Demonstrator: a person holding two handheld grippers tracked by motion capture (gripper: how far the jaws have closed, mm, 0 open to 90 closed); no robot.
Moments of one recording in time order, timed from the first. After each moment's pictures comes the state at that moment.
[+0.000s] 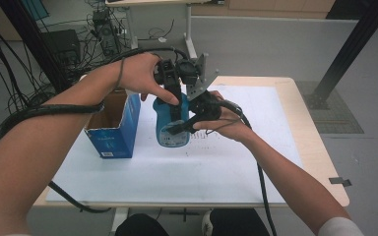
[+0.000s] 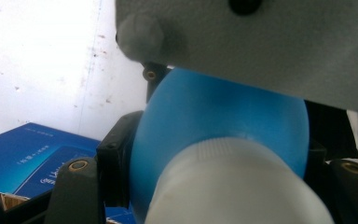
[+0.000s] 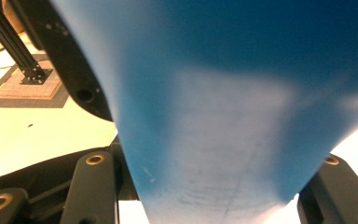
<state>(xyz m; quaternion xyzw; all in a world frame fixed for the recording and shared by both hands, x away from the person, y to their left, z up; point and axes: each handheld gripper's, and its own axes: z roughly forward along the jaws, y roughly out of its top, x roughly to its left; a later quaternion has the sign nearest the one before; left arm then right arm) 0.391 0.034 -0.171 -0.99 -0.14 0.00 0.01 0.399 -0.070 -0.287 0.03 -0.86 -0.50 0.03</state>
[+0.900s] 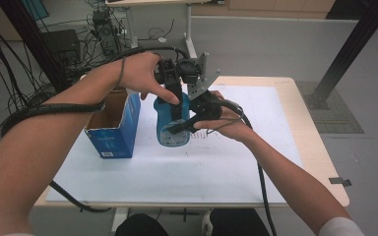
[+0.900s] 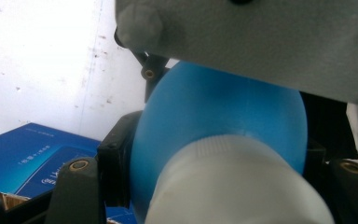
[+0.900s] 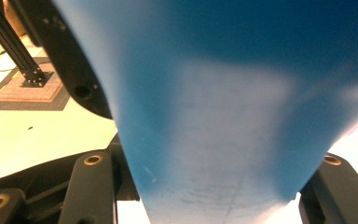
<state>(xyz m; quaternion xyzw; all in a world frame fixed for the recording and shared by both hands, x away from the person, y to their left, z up) 0.392 0.032 -0.171 -0.99 -0.15 0.00 0.01 0.401 -0.072 -0.288 0.03 -0.86 -0.51 0.03</state>
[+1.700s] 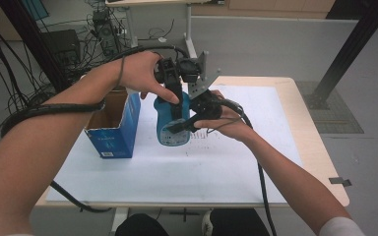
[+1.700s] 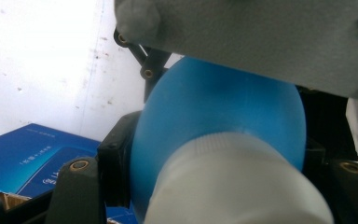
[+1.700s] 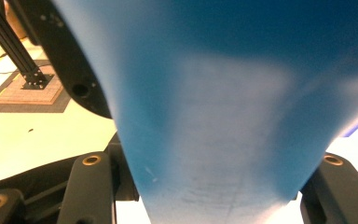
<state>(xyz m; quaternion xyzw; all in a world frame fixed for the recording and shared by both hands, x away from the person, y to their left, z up) 0.392 0.033 -0.168 -0.99 -0.15 0.00 0.00 0.403 -0.073 -0.287 0.03 -0.86 -0.51 0.03</state>
